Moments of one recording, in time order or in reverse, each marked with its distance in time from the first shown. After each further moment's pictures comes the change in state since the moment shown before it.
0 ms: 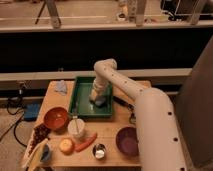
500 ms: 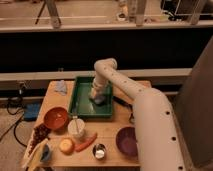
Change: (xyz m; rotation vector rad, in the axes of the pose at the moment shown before) arm -0.017 -0.007 -0.001 0.015 -0.046 0.013
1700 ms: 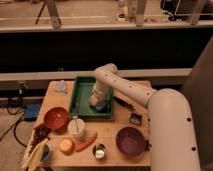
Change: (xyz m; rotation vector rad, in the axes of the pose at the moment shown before) arm 0.050 0.029 -0.008 0.020 0.026 -0.084
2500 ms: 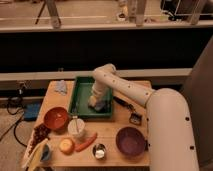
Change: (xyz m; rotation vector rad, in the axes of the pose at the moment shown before) arm -0.014 0.021 0.008 -0.023 0.001 -0.062
